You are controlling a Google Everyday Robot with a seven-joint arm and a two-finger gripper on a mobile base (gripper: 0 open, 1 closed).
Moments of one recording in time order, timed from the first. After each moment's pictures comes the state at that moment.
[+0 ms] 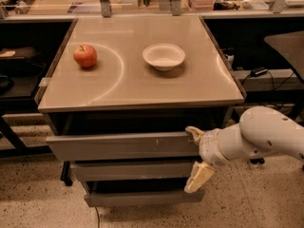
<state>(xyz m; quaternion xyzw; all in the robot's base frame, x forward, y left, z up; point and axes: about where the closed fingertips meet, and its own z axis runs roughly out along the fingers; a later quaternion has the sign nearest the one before) 0.463 -0.116 0.663 -0.63 0.70 0.14 0.29</state>
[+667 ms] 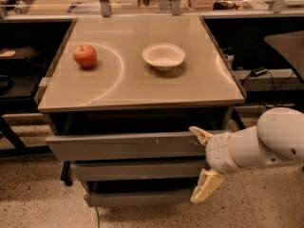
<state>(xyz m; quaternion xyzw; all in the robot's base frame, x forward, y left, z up) 0.423 -0.113 0.706 -0.66 0.67 0.14 0.31</state>
